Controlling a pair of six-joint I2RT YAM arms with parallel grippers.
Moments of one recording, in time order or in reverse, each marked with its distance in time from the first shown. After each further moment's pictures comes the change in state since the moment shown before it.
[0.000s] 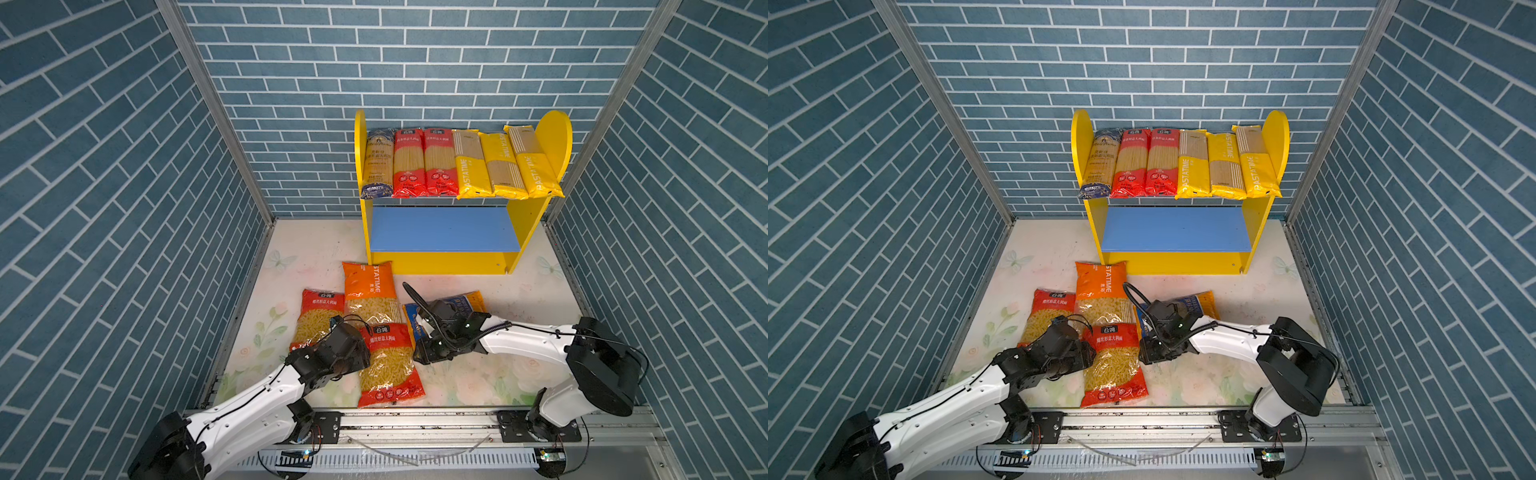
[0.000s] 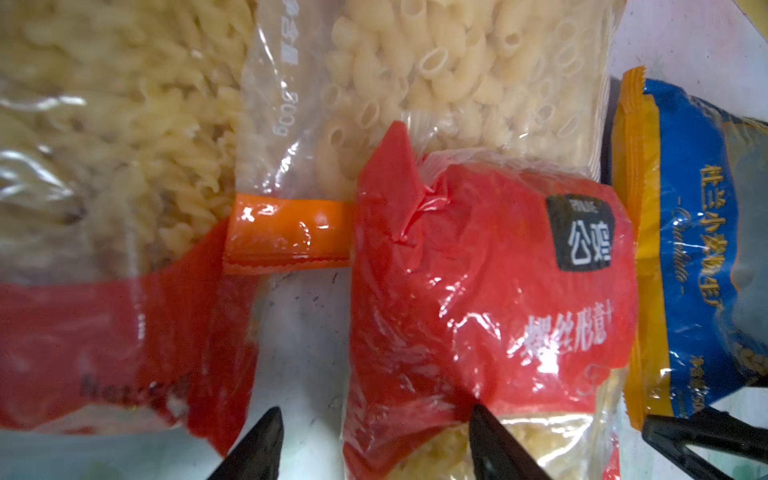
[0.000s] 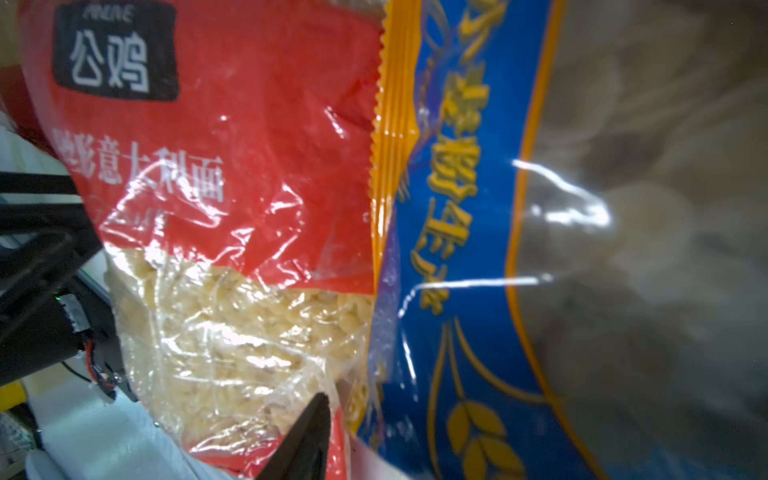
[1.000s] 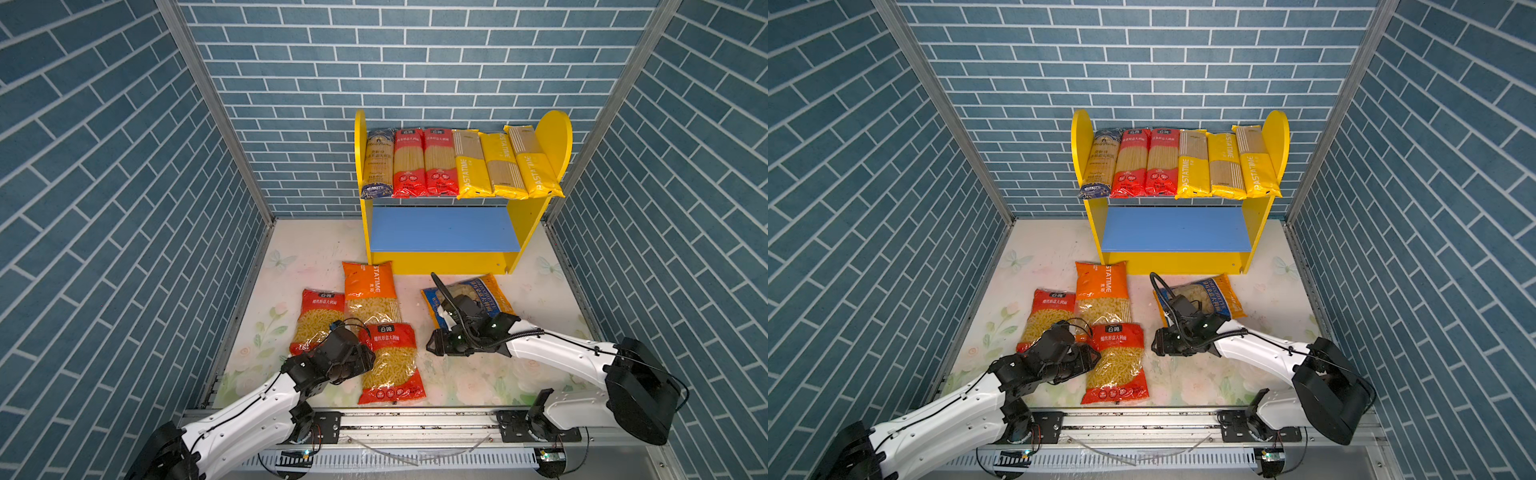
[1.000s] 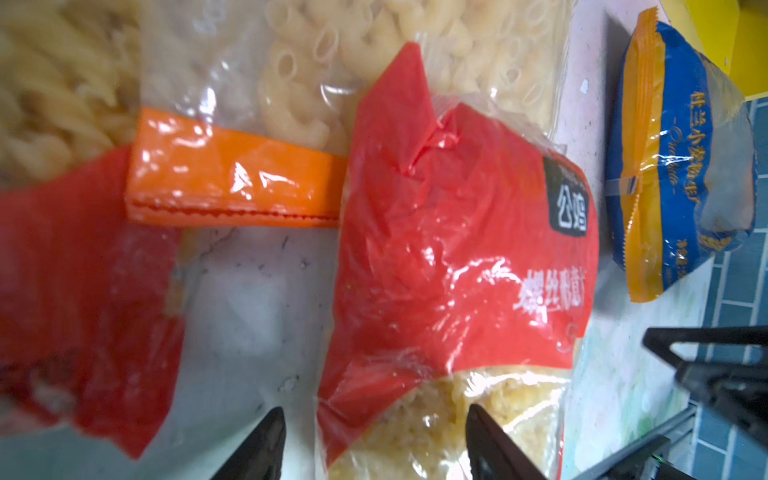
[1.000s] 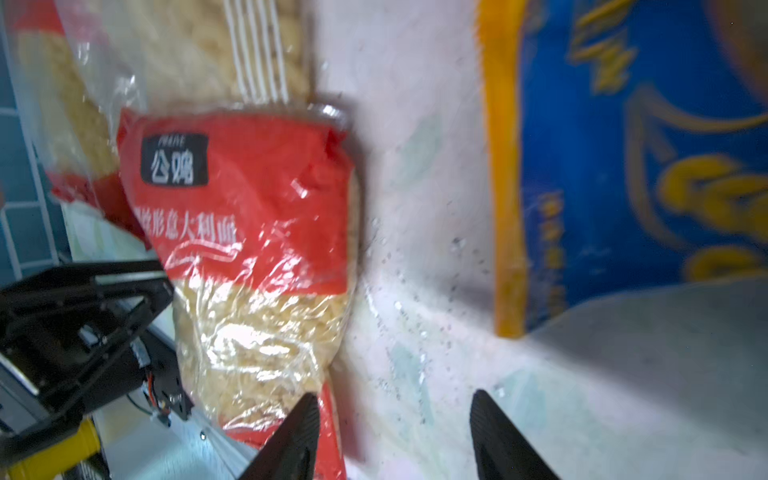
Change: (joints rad) left arm -0.003 -0.077 -0.058 0.061 0.114 -0.064; right arm -0.097 -0.219 -0.108 -0.030 0.003 0.088
